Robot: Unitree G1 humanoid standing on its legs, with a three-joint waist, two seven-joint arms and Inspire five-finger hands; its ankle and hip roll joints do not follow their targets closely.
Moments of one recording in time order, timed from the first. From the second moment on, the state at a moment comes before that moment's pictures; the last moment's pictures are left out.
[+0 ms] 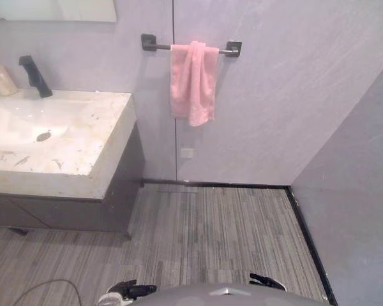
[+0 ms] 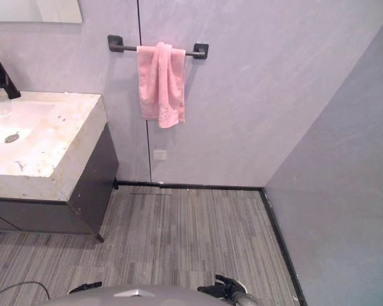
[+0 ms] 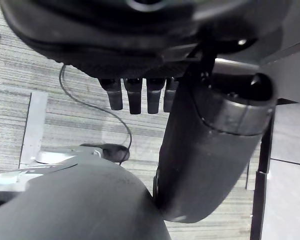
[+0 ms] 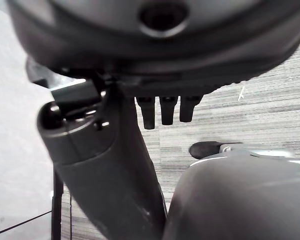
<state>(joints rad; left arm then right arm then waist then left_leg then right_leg) 0.03 0.23 -0.26 1.31 -0.38 0.00 0.01 0.02 -0.19 0.28 1.30 0.36 -0.08 0.04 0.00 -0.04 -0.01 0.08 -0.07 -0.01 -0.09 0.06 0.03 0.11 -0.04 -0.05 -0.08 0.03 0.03</state>
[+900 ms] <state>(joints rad) 0.03 0.23 -0.26 1.31 -0.42 0.03 0.02 0.02 -0.19 0.29 1.30 0.37 -0.08 0.06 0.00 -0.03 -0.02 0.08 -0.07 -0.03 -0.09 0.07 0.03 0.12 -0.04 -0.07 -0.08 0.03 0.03</state>
